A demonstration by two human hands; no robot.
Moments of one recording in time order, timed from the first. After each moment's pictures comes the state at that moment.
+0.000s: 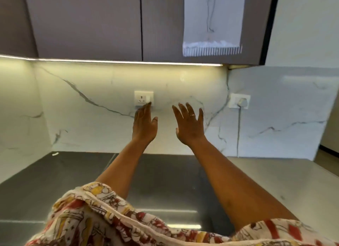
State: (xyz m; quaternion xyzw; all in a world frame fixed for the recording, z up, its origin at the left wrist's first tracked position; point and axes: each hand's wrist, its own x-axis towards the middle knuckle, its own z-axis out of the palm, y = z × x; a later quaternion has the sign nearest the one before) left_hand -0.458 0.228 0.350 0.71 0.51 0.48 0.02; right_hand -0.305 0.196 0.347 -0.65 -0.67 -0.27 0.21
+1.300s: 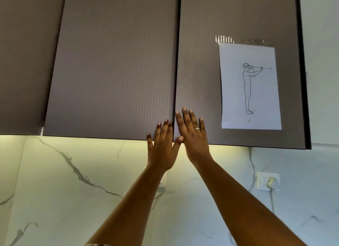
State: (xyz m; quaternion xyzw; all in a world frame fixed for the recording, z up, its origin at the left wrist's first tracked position) left_hand -0.491 0.403 0.511 0.75 0.42 0.48 -0.19; right_hand -0.375 0.379 0.538 -0.52 -0.58 -0.53 0.34
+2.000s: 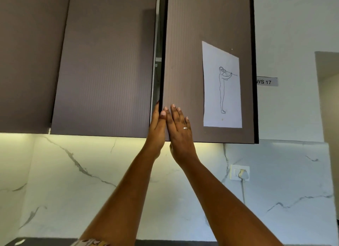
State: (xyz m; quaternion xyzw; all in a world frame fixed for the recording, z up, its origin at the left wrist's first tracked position) left_hand -0.449 0.186 0.554 0.65 0.20 0.68 0.27; right_hand -0.358 0.219 0.529 -0.37 -0.66 -0.44 0.49
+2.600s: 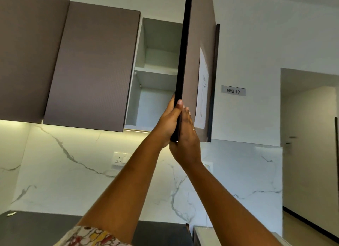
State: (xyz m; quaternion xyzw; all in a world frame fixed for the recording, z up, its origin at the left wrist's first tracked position) left_hand -0.333 -0.024 0.574 0.68 0.16 0.60 0.38; right_hand -0.250 0.020 0.521 -0.32 -0.63 -0.38 0.60
